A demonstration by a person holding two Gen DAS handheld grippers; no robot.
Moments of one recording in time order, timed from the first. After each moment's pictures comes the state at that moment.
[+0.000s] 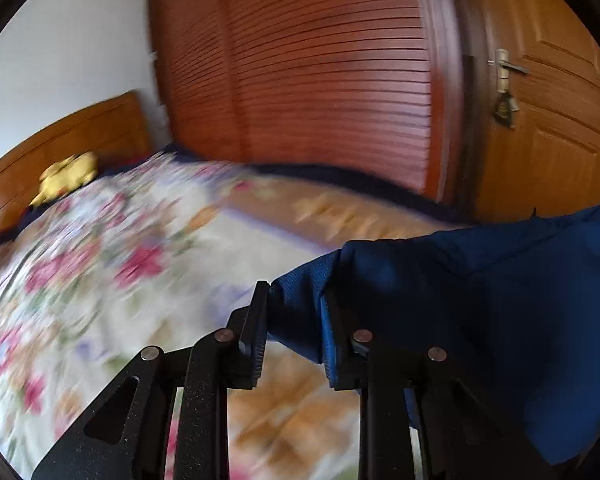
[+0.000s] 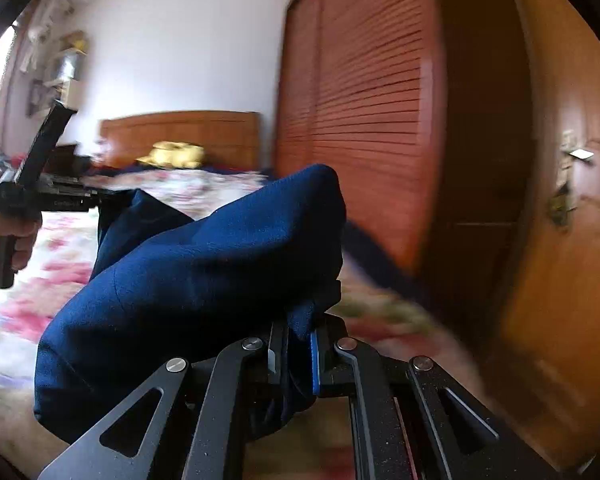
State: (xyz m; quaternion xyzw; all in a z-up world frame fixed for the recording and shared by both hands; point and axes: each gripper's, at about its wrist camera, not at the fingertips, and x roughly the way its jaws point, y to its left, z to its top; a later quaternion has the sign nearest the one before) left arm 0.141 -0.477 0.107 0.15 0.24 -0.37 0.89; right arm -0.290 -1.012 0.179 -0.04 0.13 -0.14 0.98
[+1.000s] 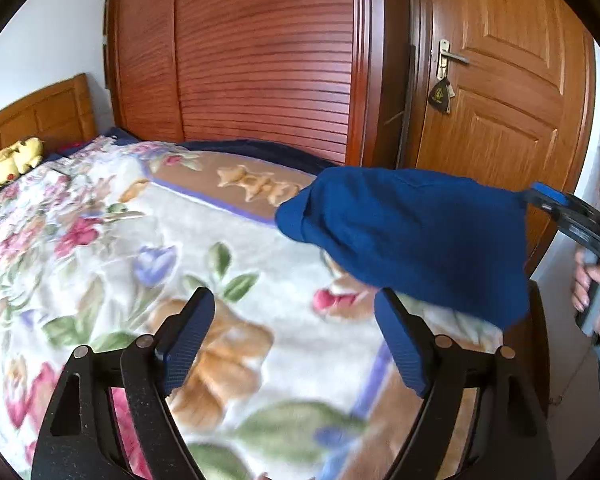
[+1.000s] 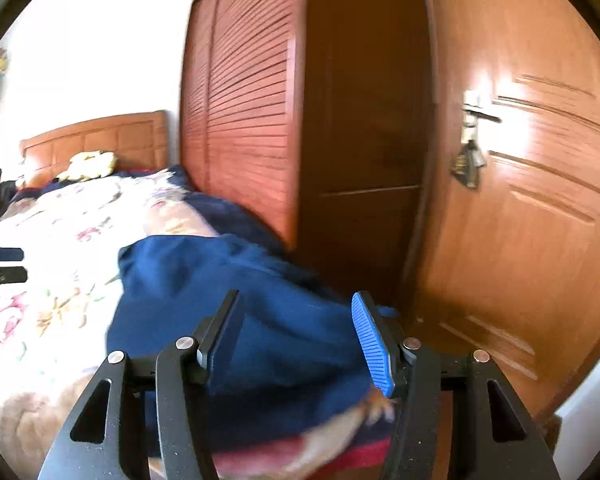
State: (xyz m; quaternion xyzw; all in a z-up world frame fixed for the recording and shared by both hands) left arm 0.073 -0.420 0.085 0.13 0.27 -0.45 0.84; right arm -0.340 -1.020 0.185 0.04 0.16 -0.23 0.96
